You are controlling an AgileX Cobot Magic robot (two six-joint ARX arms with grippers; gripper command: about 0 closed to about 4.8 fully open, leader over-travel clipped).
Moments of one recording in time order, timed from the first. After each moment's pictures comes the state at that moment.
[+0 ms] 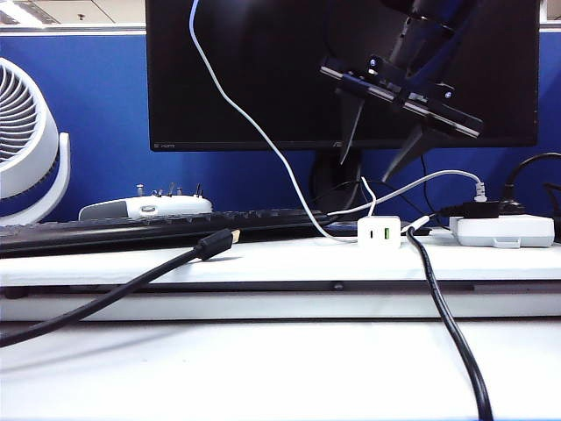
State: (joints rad) left arm -0.48 1.54 1.73 -0.33 0.98 0.05; right arm 0.42 1.67 1.42 -0.66 -0.12 0.64
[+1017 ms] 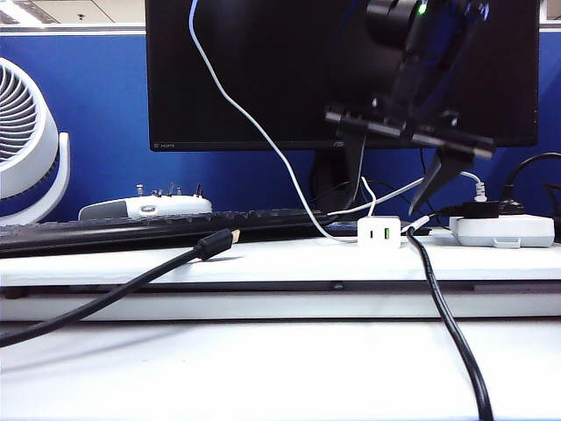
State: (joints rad) left arm -0.48 1.54 1.73 -0.35 1.01 0.05; right arm 0.42 1.76 1.43 -0.71 0.00 0.63
